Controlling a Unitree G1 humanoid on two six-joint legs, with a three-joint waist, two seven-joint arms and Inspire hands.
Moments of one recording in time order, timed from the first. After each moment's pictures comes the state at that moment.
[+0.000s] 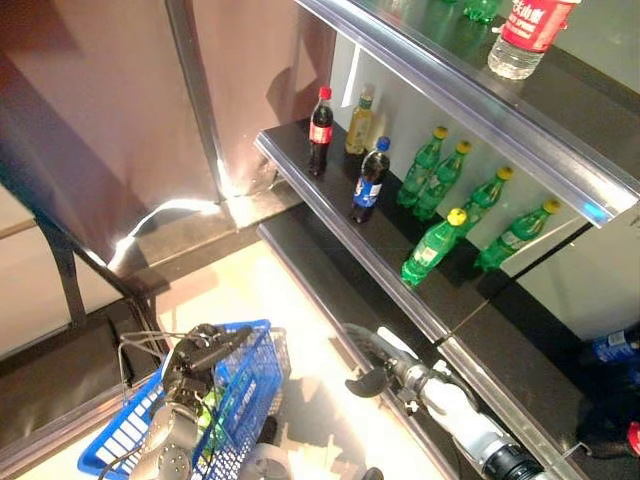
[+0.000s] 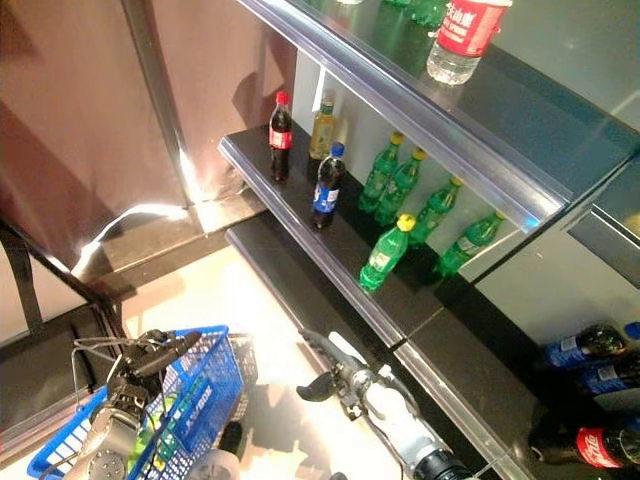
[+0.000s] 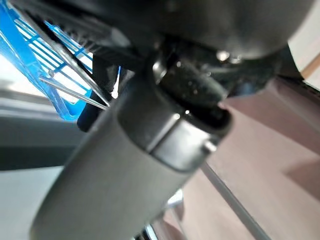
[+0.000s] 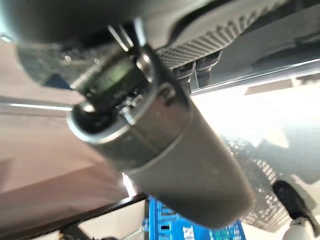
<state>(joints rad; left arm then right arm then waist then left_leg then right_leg) 0.13 0.32 0.08 0.41 -0.83 -0.08 -0.02 -0.10 -0.37 0.50 0.43 -0.13 -0.05 0.11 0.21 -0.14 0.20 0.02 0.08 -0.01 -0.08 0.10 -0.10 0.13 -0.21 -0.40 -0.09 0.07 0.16</state>
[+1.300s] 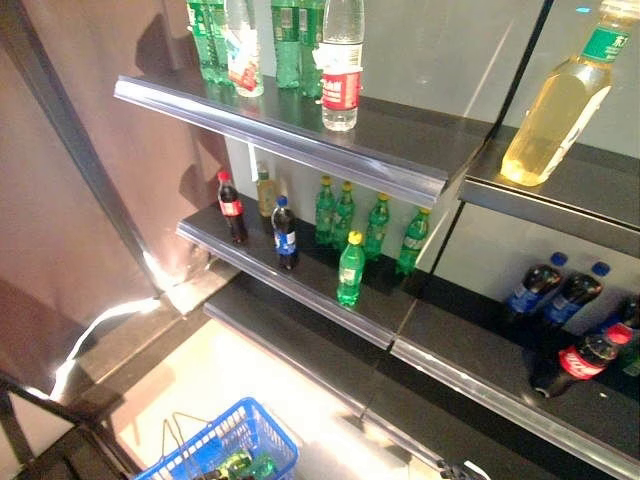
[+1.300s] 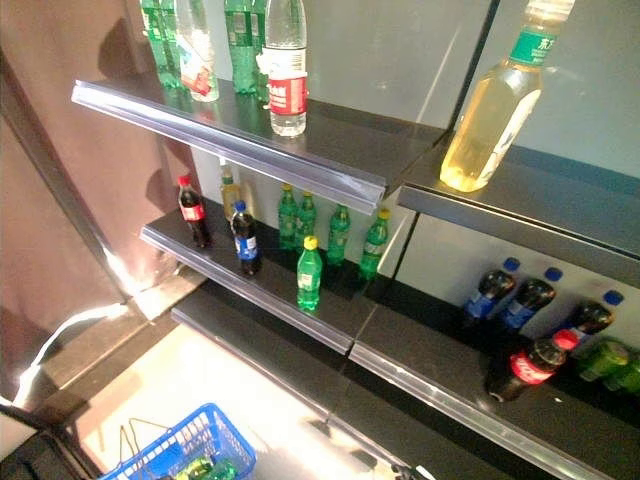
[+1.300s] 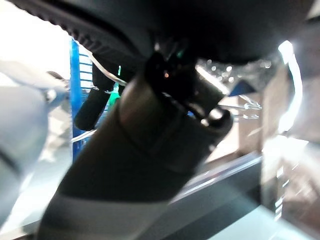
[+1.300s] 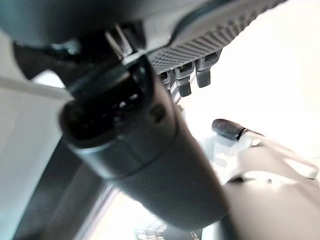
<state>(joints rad) 0.12 0.29 0.00 1.22 -0.50 -0.10 -0.13 0.05 -0.29 0.17 1.21 -0.11 -0.08 0.08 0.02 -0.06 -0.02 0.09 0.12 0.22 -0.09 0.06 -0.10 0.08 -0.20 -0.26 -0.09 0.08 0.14</state>
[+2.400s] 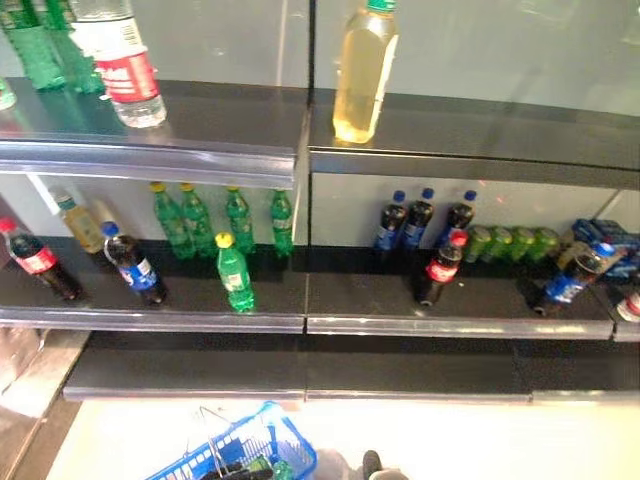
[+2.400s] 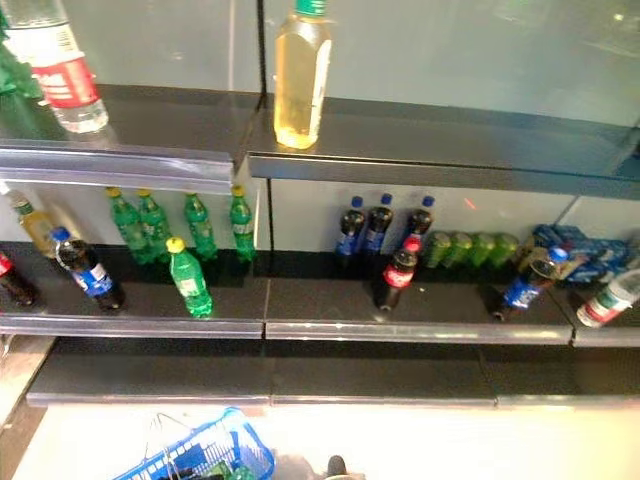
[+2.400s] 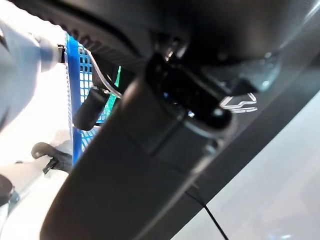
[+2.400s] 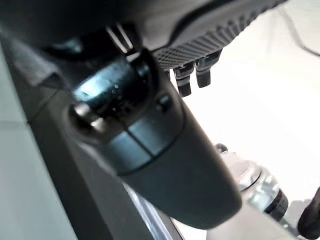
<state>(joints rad) 0.04 0.28 -0.02 1.31 -0.64 -0.04 -0.29 0.12 -0.29 -0.12 1.33 0.24 -0.06 0.05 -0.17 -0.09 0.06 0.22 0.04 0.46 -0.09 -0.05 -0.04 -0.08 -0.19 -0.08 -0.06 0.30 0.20</state>
